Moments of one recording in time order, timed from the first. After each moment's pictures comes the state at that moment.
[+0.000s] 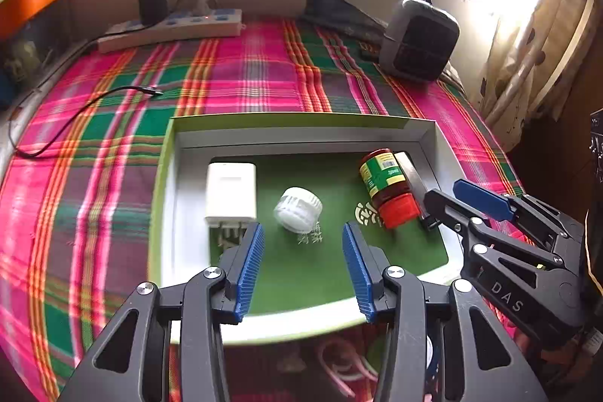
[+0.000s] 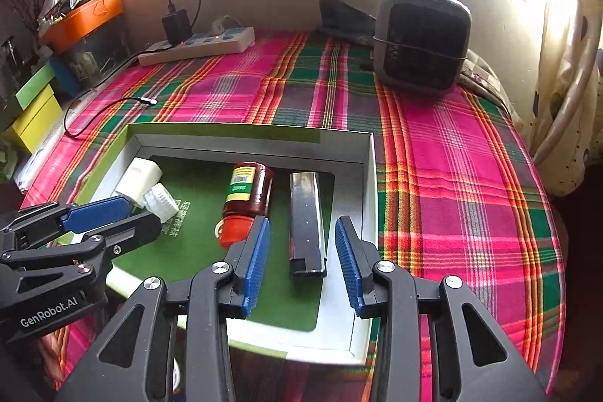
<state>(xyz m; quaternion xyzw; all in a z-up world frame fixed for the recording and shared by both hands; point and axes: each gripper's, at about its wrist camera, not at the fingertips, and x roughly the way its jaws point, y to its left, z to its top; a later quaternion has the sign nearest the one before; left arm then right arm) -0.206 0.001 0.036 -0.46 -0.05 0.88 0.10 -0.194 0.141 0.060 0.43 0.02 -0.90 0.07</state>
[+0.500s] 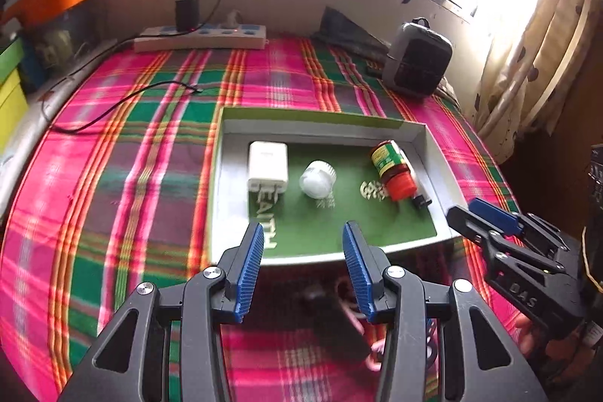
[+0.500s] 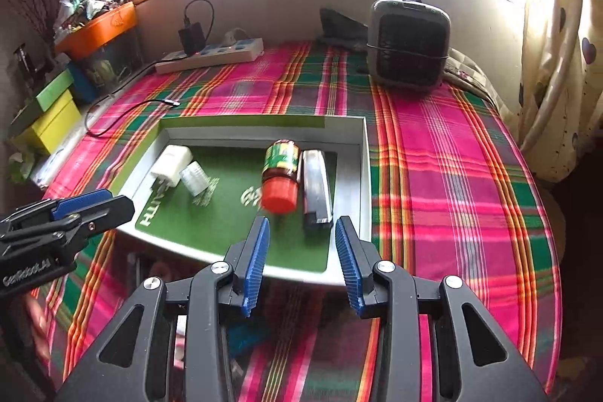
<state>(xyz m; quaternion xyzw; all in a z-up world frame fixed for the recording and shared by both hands) -0.153 -0.028 0.054 -0.44 -0.07 0.89 0.08 -0.143 0.145 0.074 0.41 0.00 -0.91 0.09</state>
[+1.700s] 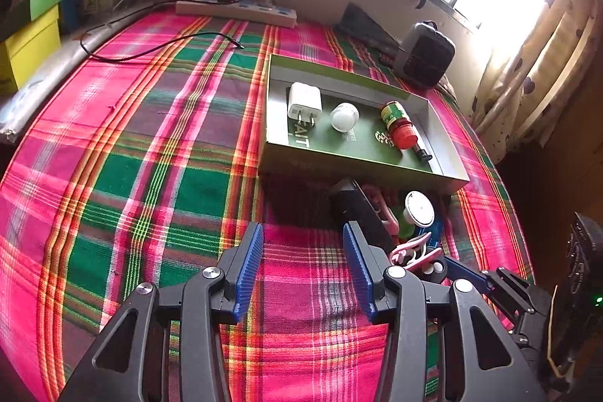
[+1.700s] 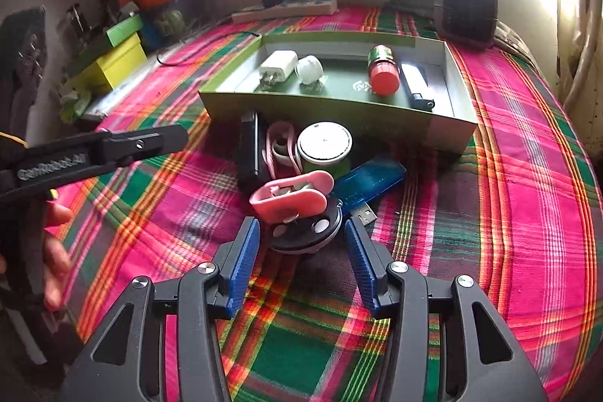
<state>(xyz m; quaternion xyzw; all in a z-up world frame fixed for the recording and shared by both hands) -0.081 -0.063 0.034 -0.44 -0.13 0.89 0.07 -0.053 0.089 0.033 0.44 0.02 -0.88 0.16</state>
